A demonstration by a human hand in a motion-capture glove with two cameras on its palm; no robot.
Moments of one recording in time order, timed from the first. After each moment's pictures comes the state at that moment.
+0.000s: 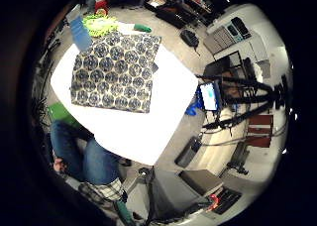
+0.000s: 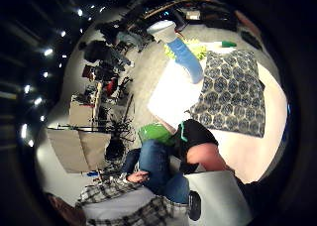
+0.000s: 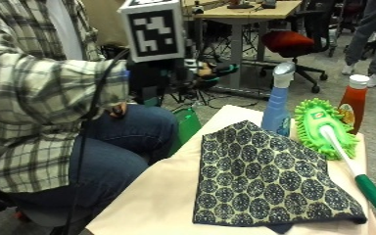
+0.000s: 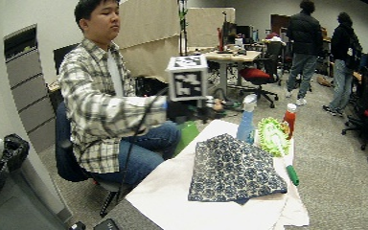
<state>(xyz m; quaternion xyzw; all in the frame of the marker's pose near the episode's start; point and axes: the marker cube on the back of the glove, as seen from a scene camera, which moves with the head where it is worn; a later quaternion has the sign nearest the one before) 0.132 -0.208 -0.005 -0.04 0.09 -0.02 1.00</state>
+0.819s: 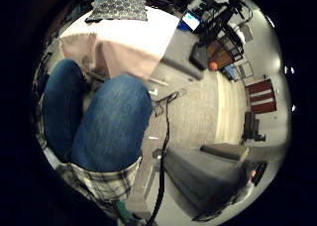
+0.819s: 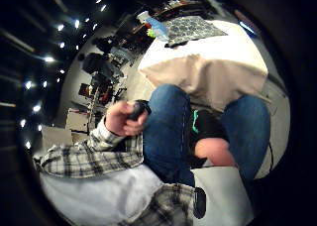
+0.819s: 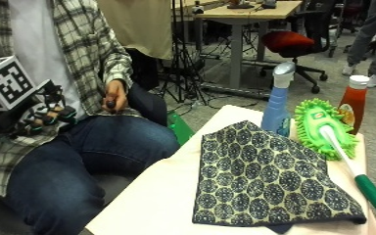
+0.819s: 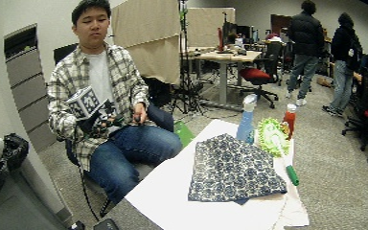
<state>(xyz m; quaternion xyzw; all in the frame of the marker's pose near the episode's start) 0.104 0.136 0.080 0.04 0.14 0.11 0.98</state>
